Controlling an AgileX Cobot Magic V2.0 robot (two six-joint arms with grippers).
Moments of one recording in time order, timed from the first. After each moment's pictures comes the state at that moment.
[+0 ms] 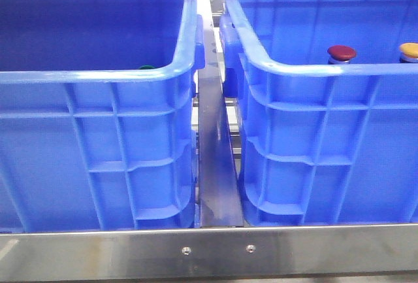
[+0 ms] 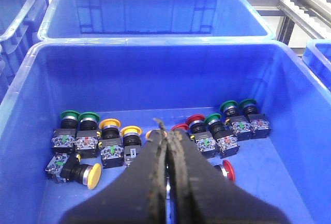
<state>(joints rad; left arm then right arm) -0.04 0.34 -0.63 -0.13 0.56 0.08 0.01 0.43 -0.47 1.82 0.13 -1.92</state>
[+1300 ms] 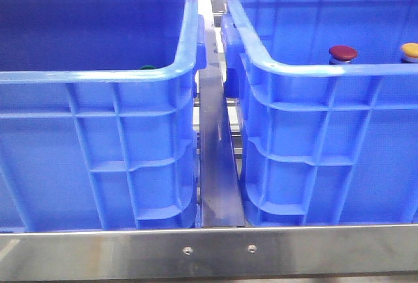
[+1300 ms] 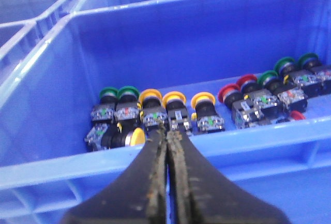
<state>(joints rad) -0.04 -0.01 -0.02 0.07 0.11 0.08 0.01 0.43 -0.47 1.82 0.13 -1.92</state>
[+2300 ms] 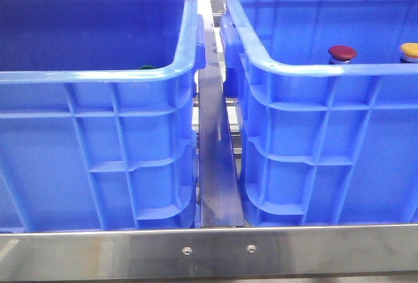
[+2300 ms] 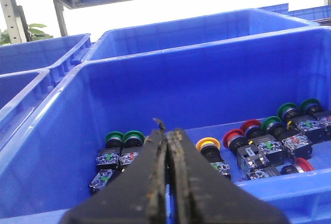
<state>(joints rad) -0.04 -0.01 0.00 0.08 -0.04 0.08 0.01 0.43 -0.47 1.82 0.13 -1.92</state>
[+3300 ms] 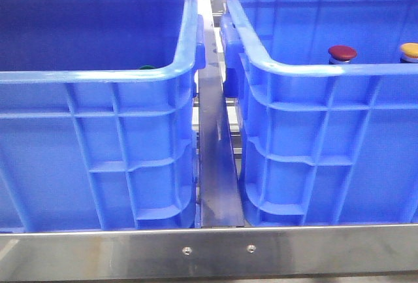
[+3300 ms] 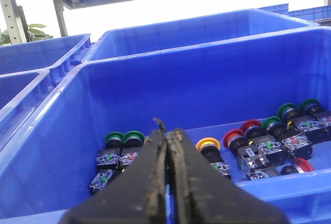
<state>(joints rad) -0.04 -0.01 0.00 0.08 -0.04 0.08 0.01 0.43 -0.47 1.82 0.13 -1.92</state>
